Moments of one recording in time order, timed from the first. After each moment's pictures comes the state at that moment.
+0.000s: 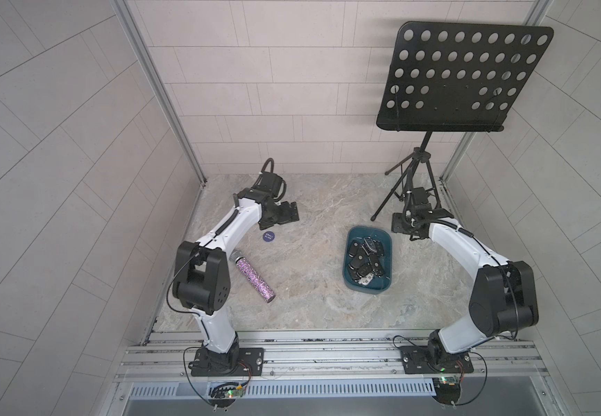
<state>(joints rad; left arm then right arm) -0.23 1.74 1.48 -0.83 0.11 -0.45 0.08 1.55 1.15 -0.56 0.21 0.27</state>
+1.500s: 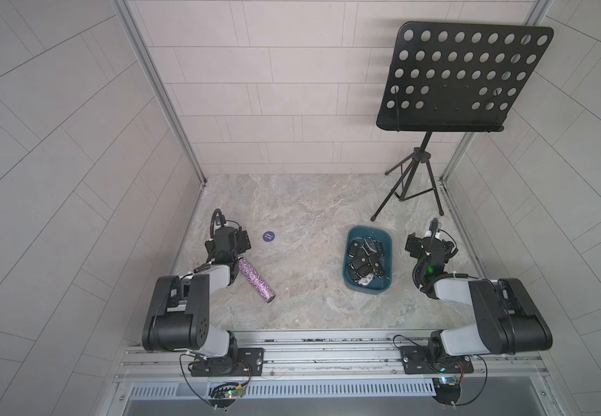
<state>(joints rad) 0.01 1.48 0.46 0.51 -0.29 -0.12 0.01 1.46 0.34 0.72 0.45 0.08</state>
